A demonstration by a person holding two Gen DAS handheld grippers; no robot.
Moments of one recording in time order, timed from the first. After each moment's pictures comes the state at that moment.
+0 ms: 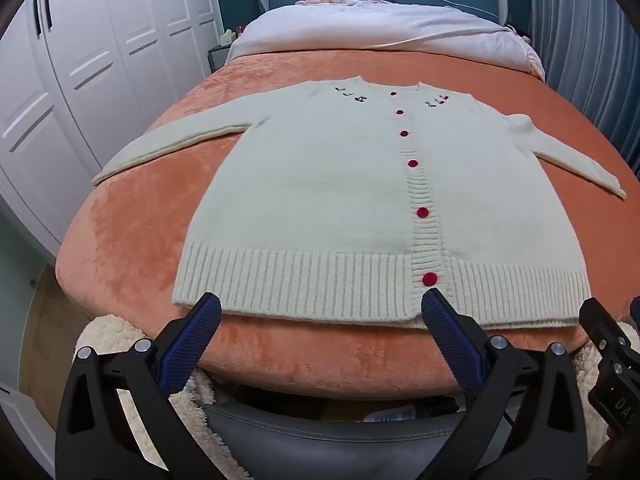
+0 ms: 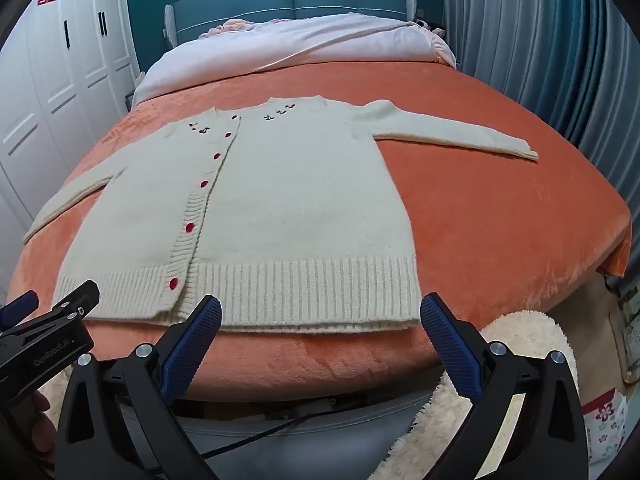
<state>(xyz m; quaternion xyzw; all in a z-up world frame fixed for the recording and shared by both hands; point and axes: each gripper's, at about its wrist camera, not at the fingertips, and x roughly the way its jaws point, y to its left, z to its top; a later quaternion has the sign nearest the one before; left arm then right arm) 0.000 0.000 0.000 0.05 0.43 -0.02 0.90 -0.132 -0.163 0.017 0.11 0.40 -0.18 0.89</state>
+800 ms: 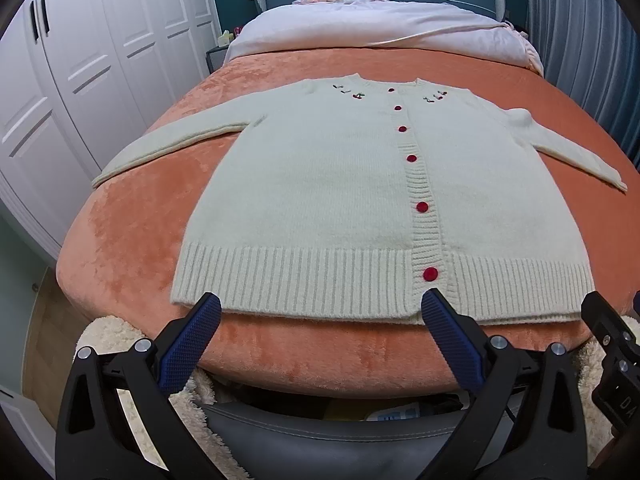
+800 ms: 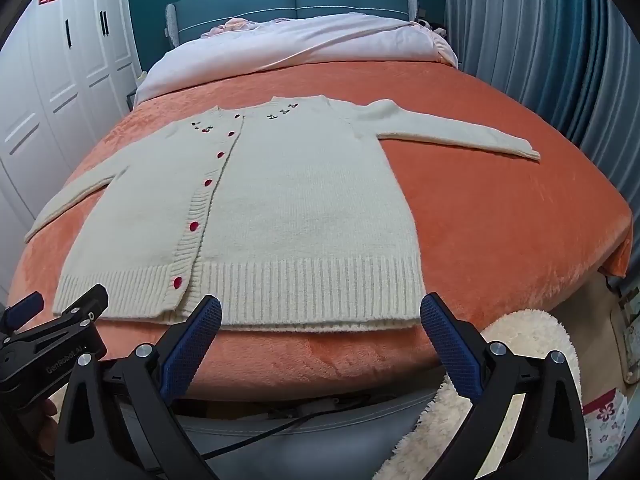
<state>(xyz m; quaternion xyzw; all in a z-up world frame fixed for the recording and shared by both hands) 0.000 0.000 -0.005 0.06 0.43 -0.02 0.90 -0.127 -0.156 0.016 0.11 0.41 -0.17 0.89</state>
